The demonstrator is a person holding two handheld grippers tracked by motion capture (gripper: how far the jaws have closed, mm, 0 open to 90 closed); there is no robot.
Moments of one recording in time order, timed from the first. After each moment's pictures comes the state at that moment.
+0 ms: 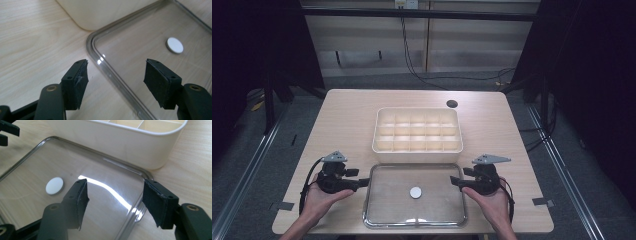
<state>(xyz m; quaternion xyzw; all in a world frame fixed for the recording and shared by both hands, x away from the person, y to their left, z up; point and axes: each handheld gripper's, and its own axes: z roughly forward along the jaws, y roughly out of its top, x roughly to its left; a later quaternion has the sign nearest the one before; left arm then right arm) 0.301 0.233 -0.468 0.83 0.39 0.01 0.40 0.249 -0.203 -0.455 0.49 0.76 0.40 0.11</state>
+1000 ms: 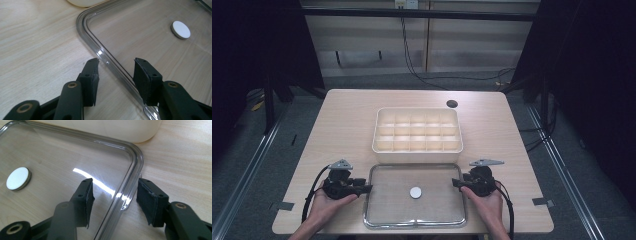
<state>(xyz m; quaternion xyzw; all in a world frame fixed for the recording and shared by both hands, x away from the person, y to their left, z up) 0.293 0.228 -0.495 0.84 0.38 -0.01 0.38 0.259 -0.206 -0.496 0.54 0.75 0.36 0.10</state>
